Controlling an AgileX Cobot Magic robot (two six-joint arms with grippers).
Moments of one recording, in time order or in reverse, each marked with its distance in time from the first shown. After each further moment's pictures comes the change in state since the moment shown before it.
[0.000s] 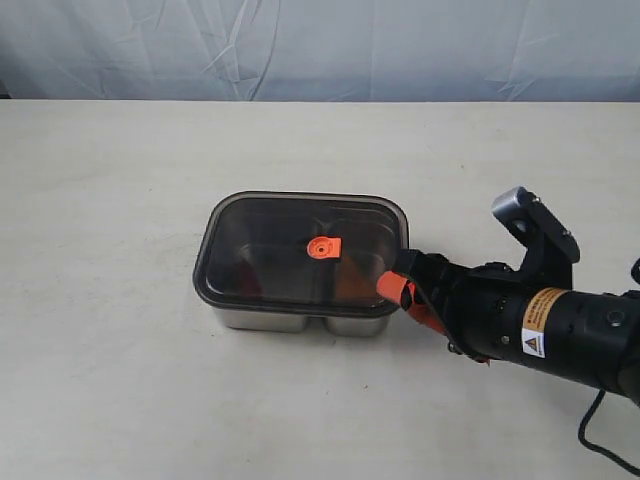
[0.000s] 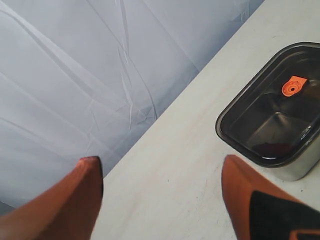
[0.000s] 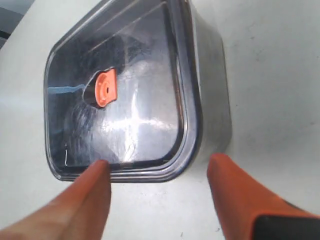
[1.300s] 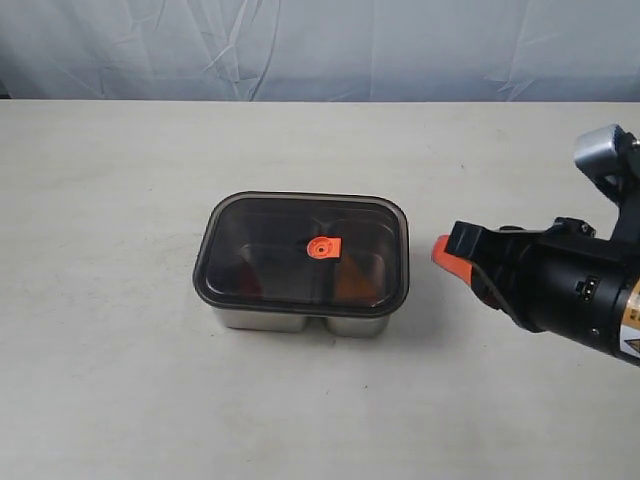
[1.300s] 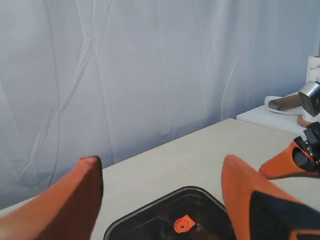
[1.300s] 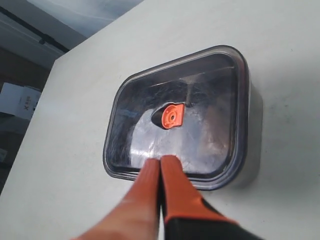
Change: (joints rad) left arm 0.000 -0.002 0.000 -0.673 0.017 -0.019; right arm 0.000 -0.402 0.001 -0.197 0.217 0.004
